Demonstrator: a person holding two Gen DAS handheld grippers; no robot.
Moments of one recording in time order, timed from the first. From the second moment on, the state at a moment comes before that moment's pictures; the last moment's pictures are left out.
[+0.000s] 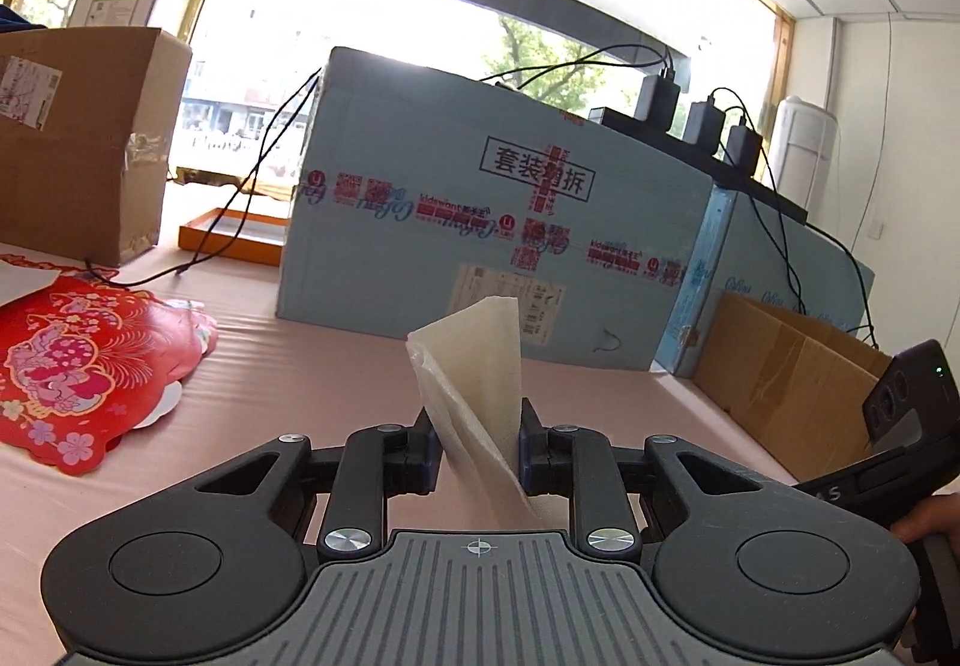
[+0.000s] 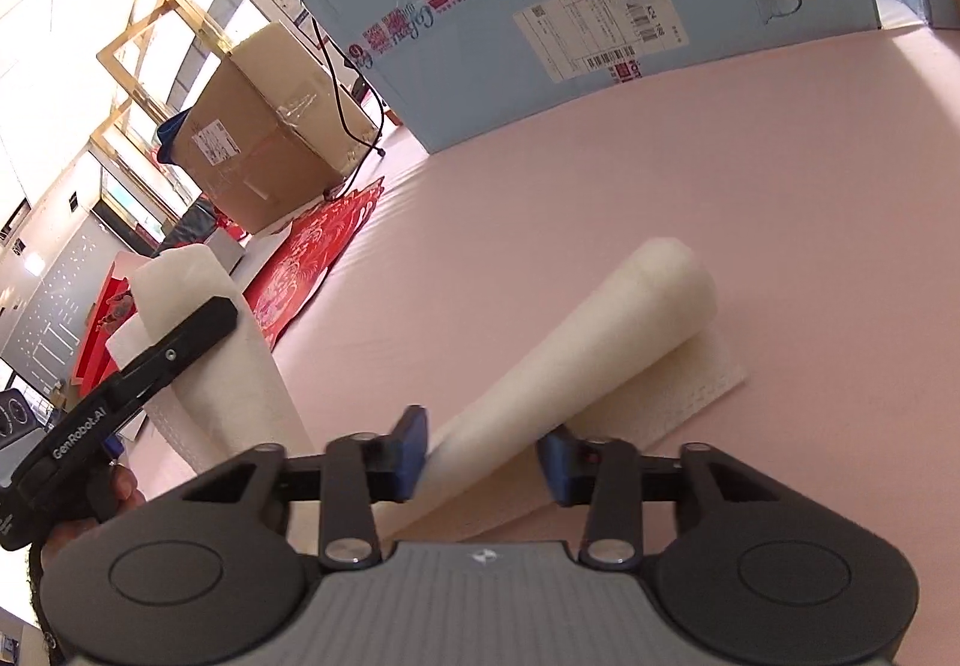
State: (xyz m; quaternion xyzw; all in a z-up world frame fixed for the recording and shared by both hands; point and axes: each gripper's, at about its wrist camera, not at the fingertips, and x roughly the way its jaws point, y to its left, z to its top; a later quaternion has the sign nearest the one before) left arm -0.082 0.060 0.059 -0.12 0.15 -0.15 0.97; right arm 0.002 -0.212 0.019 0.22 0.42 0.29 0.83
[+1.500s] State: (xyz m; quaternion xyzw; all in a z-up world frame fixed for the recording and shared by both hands) left arm -0.064 -0.096 0.037 0.21 0.21 -0.22 0.93; right arm 0.052 -0.284 0.024 0.28 0.35 0.13 0.88
